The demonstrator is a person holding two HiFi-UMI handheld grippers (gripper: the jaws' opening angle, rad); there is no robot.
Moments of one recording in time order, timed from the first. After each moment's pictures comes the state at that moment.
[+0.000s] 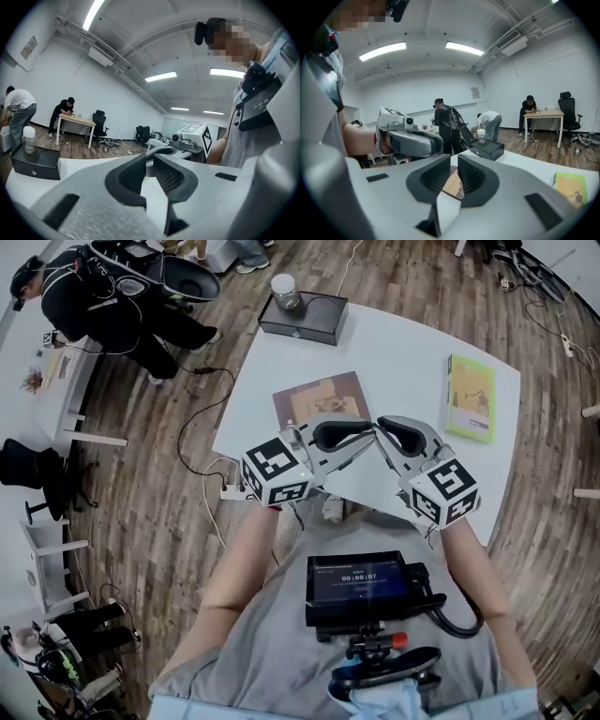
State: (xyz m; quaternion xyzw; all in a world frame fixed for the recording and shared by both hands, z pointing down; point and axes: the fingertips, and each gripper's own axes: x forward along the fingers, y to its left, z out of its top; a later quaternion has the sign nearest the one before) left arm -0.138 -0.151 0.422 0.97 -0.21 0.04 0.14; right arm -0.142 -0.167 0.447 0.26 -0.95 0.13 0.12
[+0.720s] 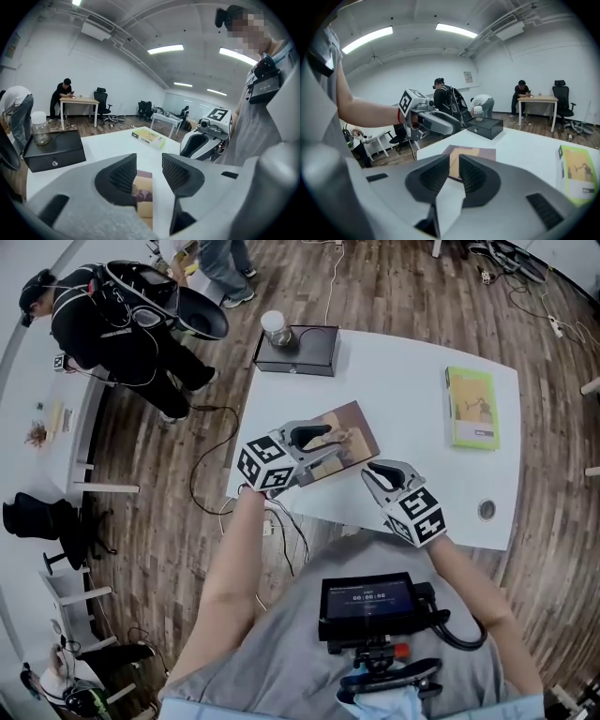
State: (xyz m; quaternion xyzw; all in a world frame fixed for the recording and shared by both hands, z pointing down) left arm -0.226 -0.223 0.534 0.95 -0.18 0.20 0.17; right arm -0.174 -0.158 0.546 0.28 -0.92 0.18 0.21
